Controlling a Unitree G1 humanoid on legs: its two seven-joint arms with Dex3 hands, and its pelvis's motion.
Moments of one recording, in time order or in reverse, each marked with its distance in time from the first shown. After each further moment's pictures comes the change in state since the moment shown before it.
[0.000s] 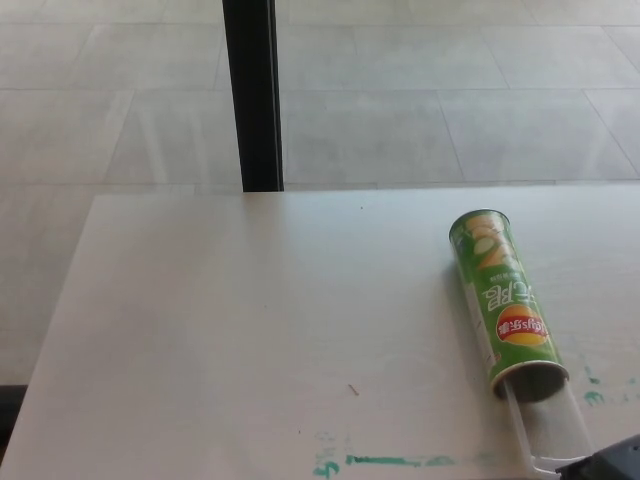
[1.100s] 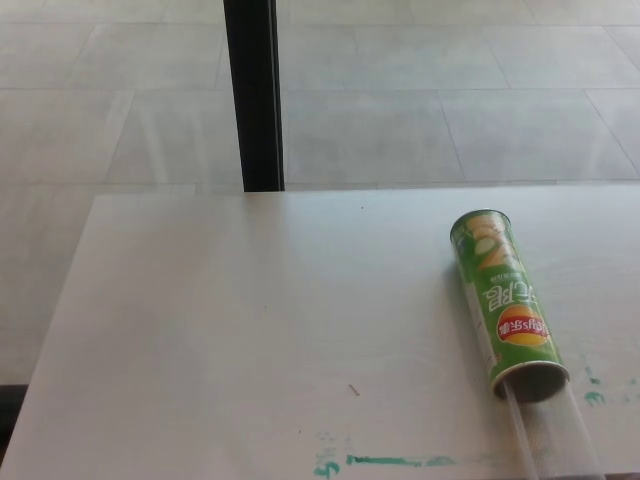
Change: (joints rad) left_arm -0.008 0.001 0.018 0.008 -0.002 0.009 -0.010; right_arm 0.078 -0.009 0.012 -0.041 0.044 0.019 0.070
